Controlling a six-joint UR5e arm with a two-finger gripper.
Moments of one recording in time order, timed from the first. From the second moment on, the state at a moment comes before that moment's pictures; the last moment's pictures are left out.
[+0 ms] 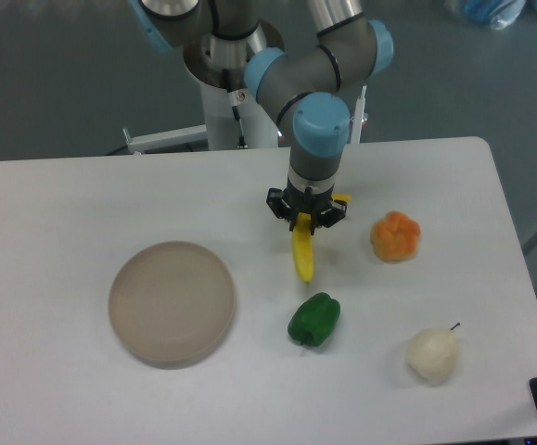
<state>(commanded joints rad) 2.33 -1.84 -2.02 -0.87 1.55 0.79</state>
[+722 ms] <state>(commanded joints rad) 2.31 -1.86 -2.02 -0.87 1.58 0.85</state>
